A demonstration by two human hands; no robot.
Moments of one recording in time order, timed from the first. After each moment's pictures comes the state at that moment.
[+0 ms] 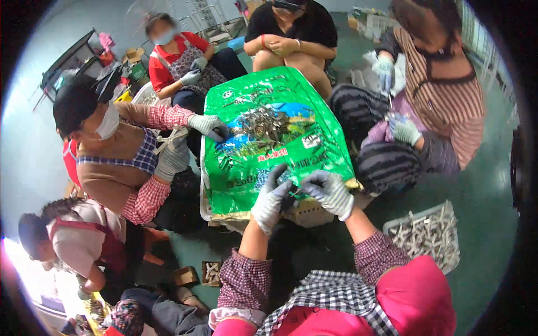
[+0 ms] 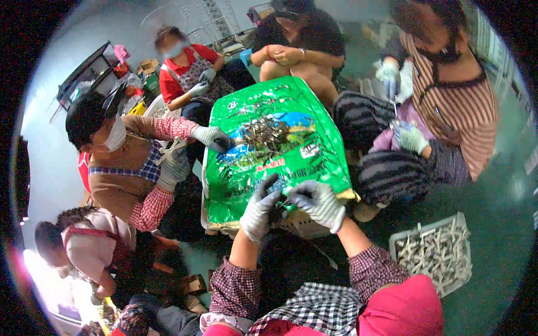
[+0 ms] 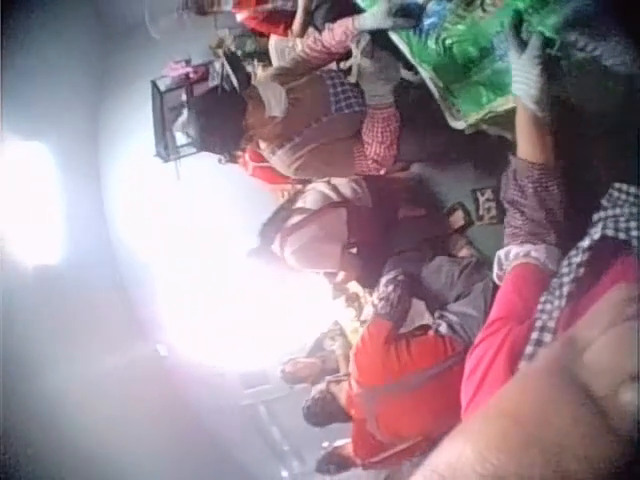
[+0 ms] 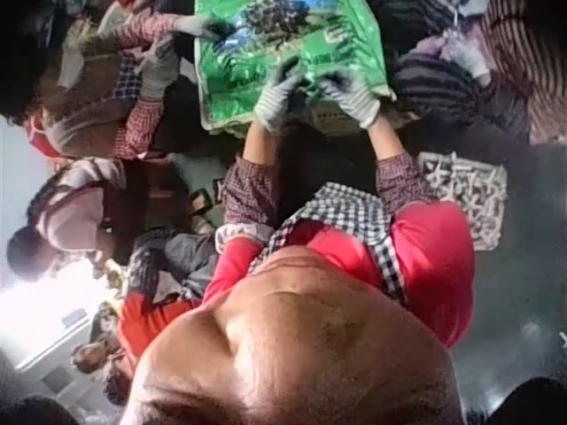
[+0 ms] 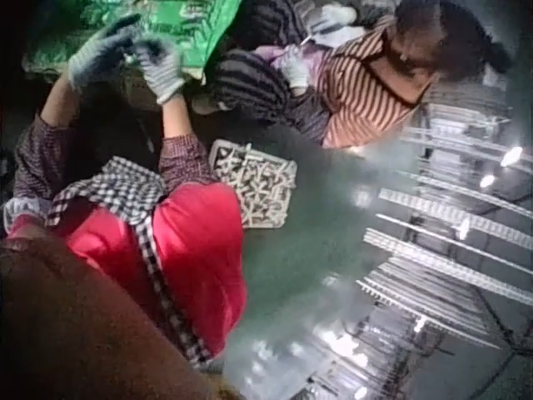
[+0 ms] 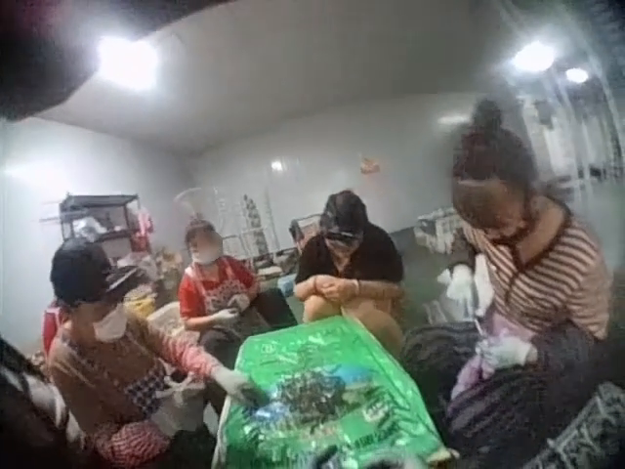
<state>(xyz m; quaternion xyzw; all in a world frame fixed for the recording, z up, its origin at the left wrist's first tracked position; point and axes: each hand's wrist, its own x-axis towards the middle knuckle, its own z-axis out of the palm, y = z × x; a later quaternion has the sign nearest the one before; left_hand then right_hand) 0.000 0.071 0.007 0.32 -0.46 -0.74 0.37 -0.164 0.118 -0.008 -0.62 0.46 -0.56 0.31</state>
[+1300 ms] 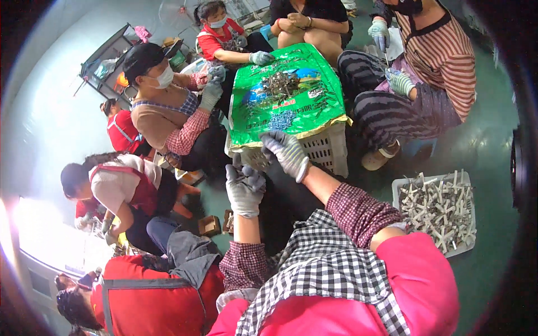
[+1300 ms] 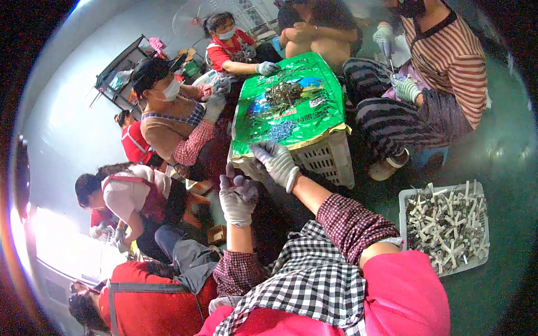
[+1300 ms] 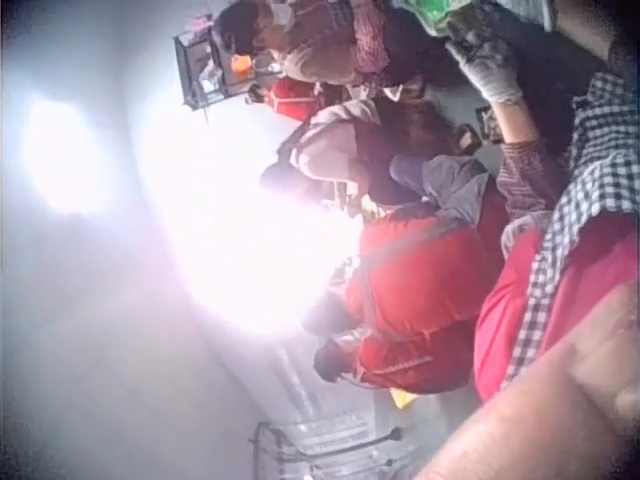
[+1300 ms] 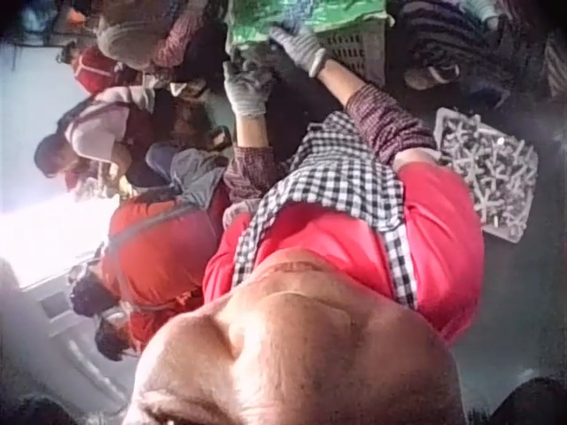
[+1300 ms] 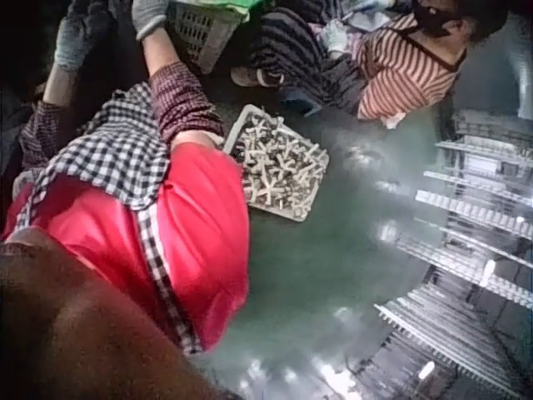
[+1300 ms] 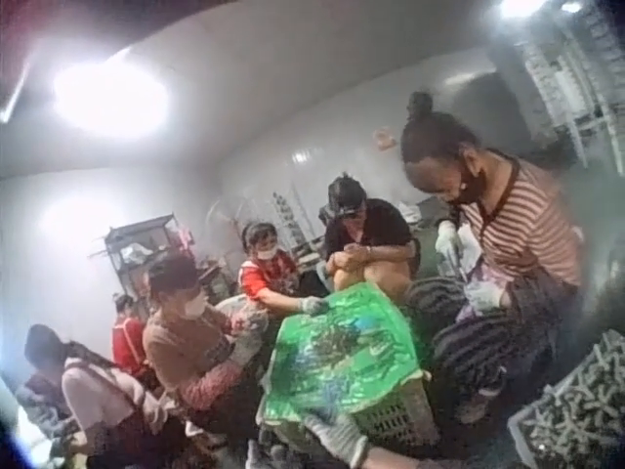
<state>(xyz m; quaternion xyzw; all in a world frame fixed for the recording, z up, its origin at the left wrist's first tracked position) 0.089 0.243 -0.008 0.08 -0.22 -0.77 0.59 -0.058 0.202 -0.011 -0.42 0.22 -0.67 0.58</state>
